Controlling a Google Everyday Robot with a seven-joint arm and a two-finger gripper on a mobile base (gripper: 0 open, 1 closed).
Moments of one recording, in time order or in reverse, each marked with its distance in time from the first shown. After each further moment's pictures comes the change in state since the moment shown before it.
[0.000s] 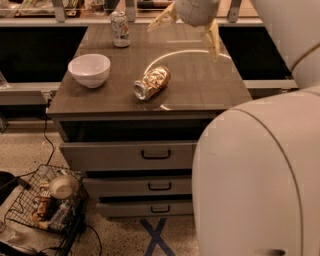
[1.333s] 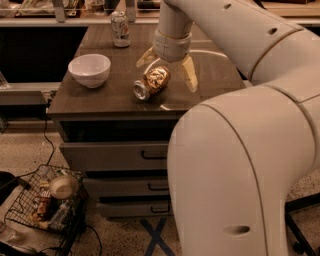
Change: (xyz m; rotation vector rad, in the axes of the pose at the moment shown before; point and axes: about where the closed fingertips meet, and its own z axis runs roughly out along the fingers) arm 0.016 0.009 0.112 0.141 0.072 0.146
